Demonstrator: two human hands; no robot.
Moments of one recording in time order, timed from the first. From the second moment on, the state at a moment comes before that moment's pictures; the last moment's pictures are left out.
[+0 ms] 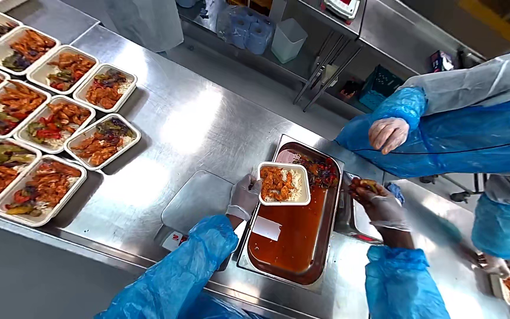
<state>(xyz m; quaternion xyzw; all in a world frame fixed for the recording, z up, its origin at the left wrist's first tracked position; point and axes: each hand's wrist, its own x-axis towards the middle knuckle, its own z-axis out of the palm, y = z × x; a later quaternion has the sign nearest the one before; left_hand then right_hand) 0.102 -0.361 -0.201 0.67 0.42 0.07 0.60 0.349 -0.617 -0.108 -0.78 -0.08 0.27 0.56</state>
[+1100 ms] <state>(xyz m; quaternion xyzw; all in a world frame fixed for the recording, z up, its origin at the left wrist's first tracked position) -0.093 -0.285 -0.199 0.62 0.50 0.17 0.58 0.125 -0.377 -0.127 -0.80 -0.55 0.15 0.18</state>
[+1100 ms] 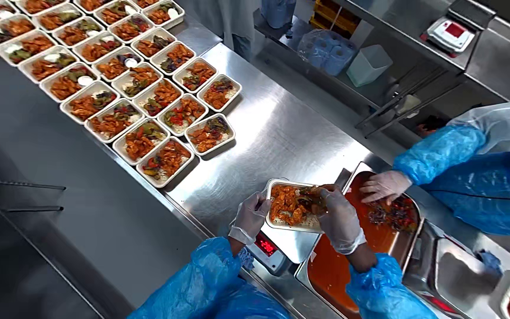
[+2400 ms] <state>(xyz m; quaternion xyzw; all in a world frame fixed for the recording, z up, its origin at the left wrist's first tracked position) -0.117 -0.256 -0.212 0.60 0.50 0.14 0.61 0.041 -0.364 -0.165 -0.86 -0.44 0.19 0.20</state>
